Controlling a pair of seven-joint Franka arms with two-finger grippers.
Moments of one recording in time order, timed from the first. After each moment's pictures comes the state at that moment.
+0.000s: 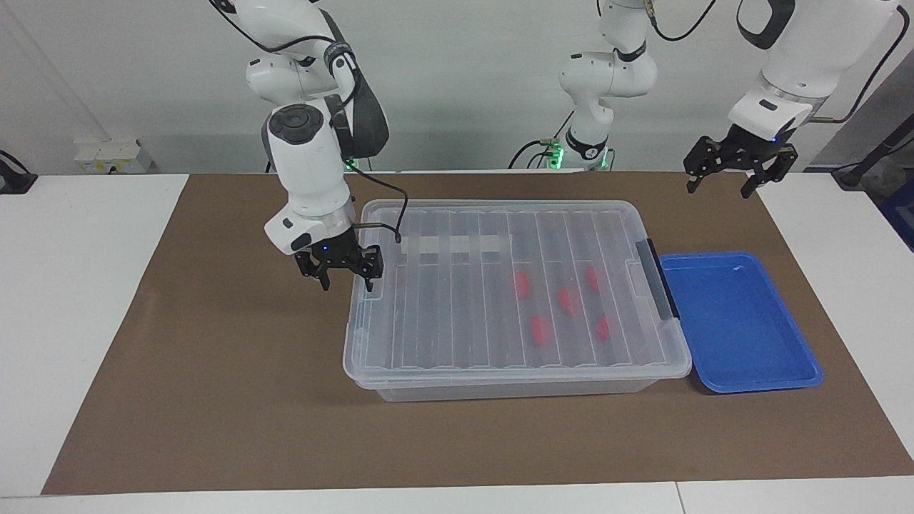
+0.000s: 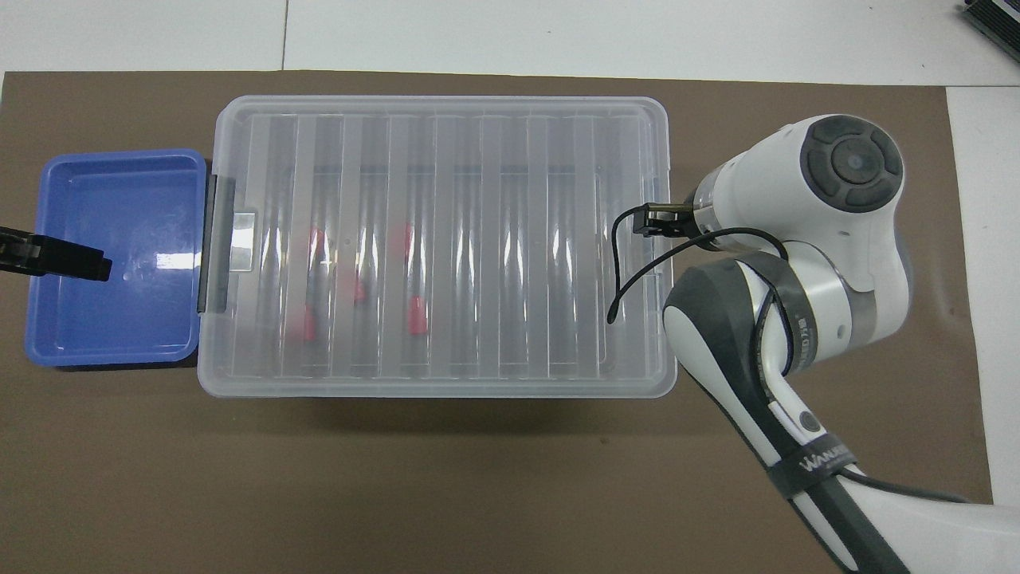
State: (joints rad) left arm -0.15 -0.05 0.12 -1.63 0.00 1.60 0.18; right arm 0.28 0.21 0.00 -1.76 -0.02 2.05 0.38
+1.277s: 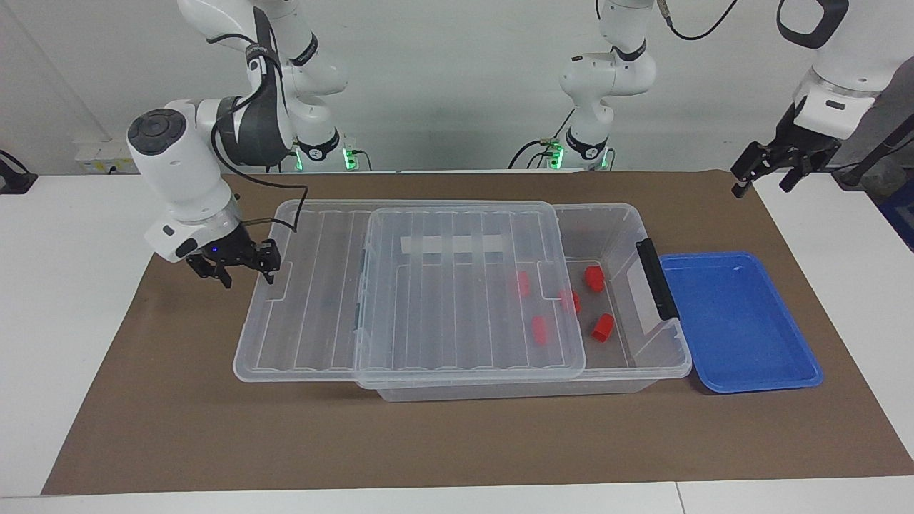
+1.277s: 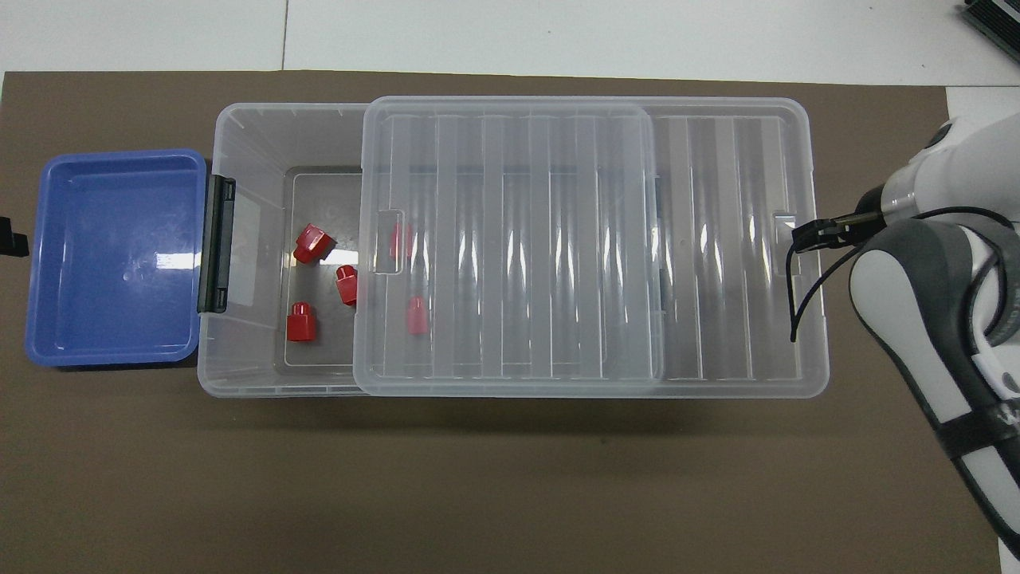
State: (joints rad) left arm -0.03 -0.06 0.14 -1.68 0.00 1.74 -0.03; right arm -0.02 0.14 -0.01 -1.81 -0.03 1.99 -0.13
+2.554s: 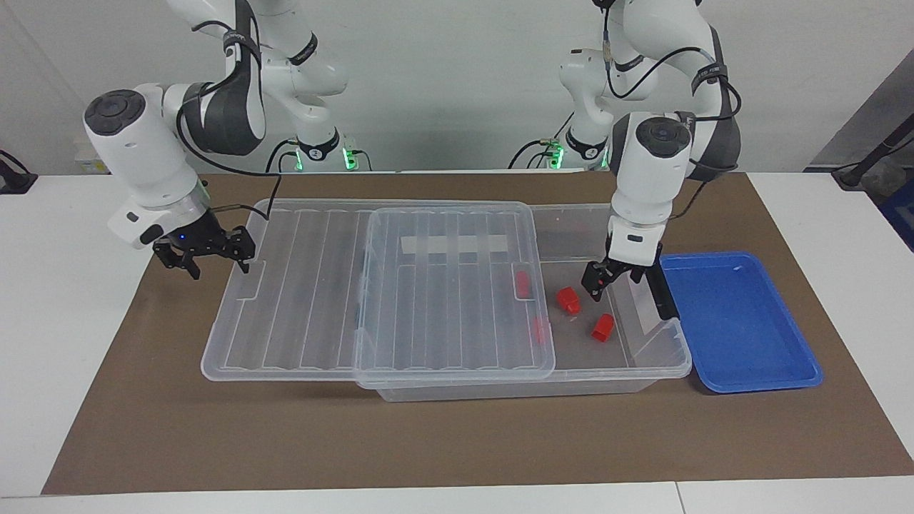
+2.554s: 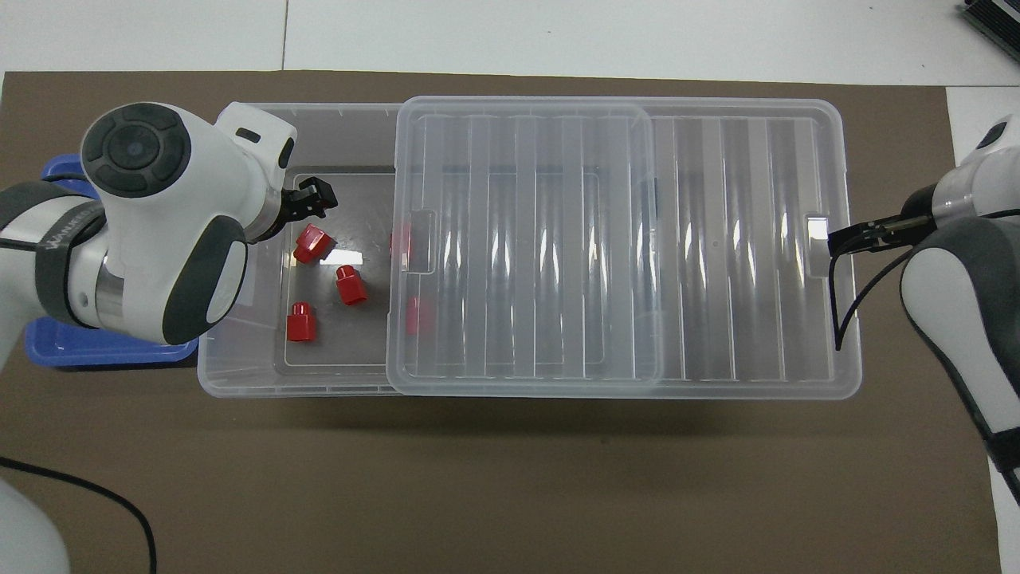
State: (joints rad) left arm -0.41 0.21 0.11 -1.81 0.10 2.12 -0.67; right arm -0.06 0.08 0.00 -1.81 -0.03 1.92 -0.15
